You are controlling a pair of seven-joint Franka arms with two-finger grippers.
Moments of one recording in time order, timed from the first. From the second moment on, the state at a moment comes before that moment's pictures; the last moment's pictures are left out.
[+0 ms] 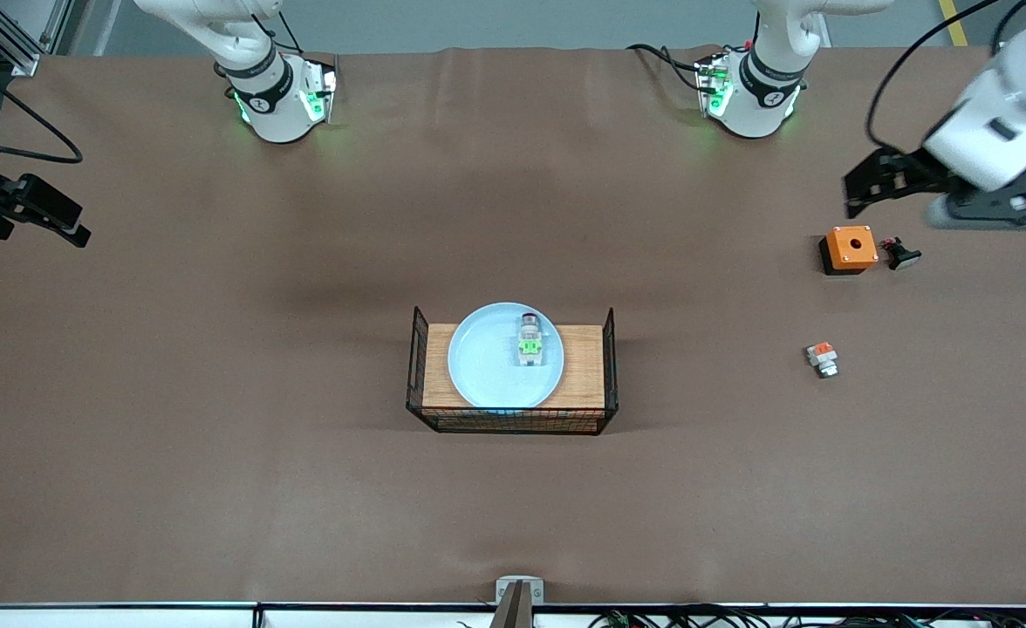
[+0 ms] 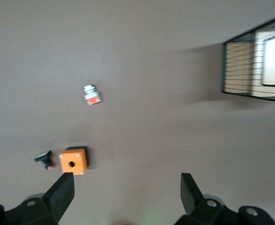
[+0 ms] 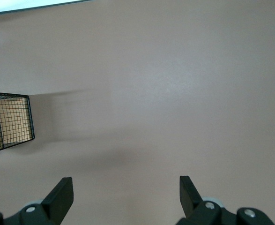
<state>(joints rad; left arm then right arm) -0.13 0.03 -0.13 -1.50 0.02 1.50 -0.17 -0.05 -0.03 0.05 -1.54 0.01 1.59 0.13</state>
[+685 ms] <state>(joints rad) -0.45 0.33 -0.20 -1.38 0.02 1.78 -0.72 -0.05 -0.03 0.05 -1.54 0.01 1.59 0.13</state>
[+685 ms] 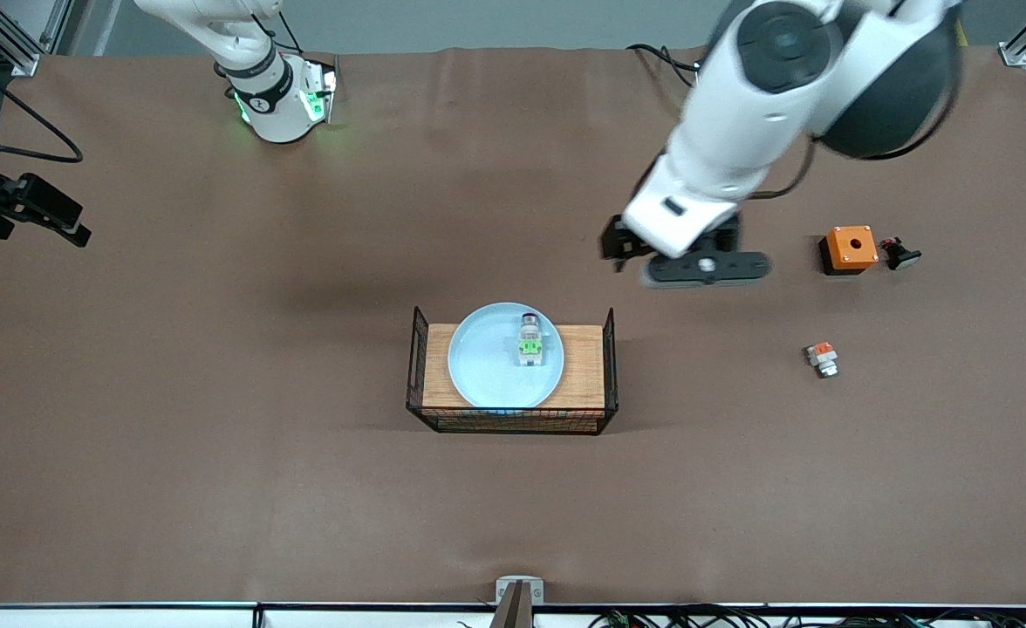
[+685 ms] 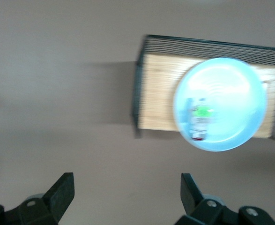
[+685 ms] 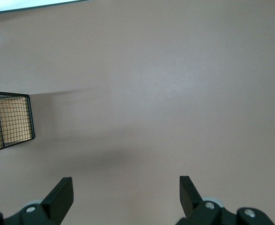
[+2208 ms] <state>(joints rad) -0.61 0.71 -0.18 -1.29 0.18 2.13 -0.93 0.35 0.07 0.08 -1.55 0.02 1.51 0.97</state>
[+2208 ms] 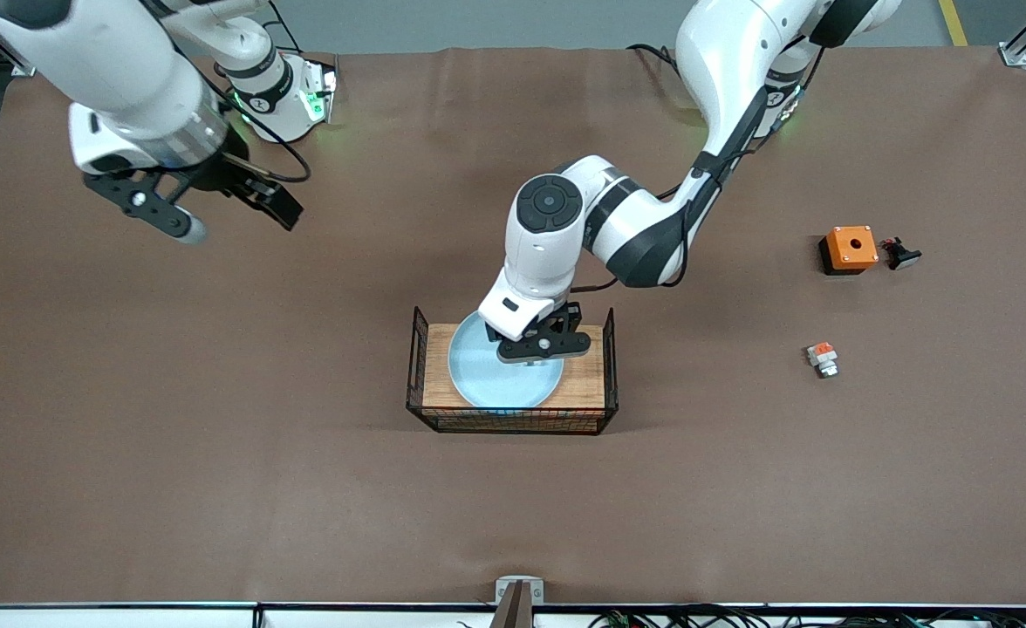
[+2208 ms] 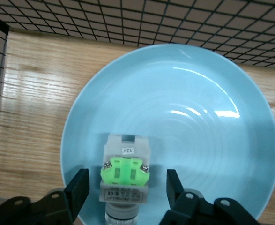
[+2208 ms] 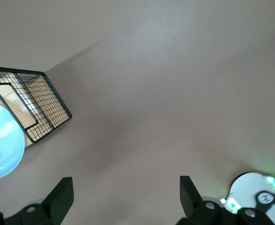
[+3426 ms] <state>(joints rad) -0.43 0.42 -0.16 -1.25 0.20 1.73 -0.79 0.49 0.19 0.07 -1.55 0.07 1.58 1.20</state>
